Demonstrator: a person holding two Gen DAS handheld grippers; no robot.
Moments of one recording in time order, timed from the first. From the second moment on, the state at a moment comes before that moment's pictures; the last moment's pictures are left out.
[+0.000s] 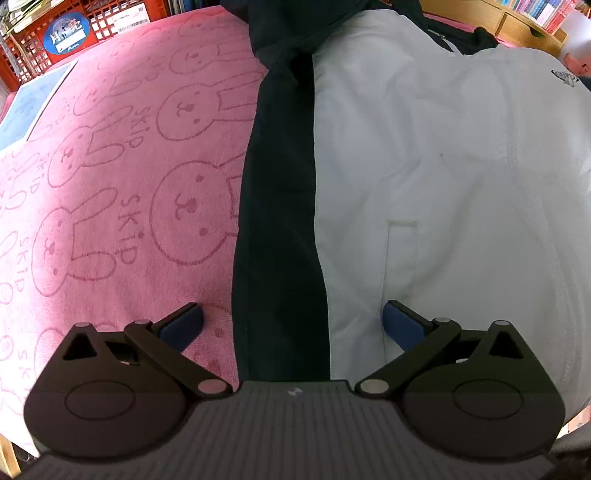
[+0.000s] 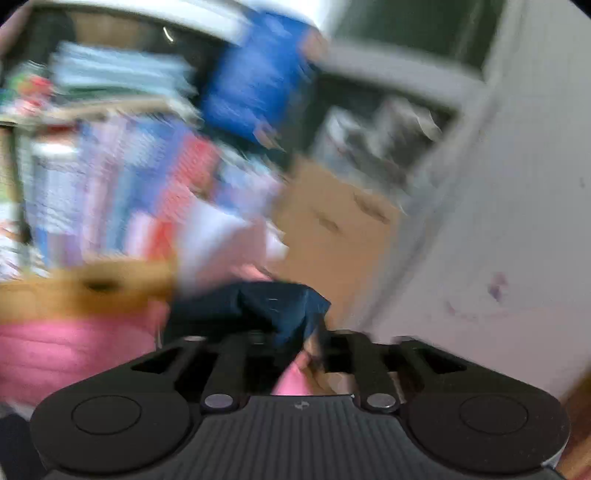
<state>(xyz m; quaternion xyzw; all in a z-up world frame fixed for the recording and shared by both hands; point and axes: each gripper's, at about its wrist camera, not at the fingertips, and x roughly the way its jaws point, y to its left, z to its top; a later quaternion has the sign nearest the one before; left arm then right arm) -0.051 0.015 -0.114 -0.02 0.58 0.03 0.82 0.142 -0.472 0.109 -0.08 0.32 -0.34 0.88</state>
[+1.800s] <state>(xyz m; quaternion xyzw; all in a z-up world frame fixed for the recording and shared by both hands) 0.142 0.038 -0.049 0.07 0.42 0.09 0.90 0.131 -0.243 -0.053 -0.04 0.46 0.08 0.88</state>
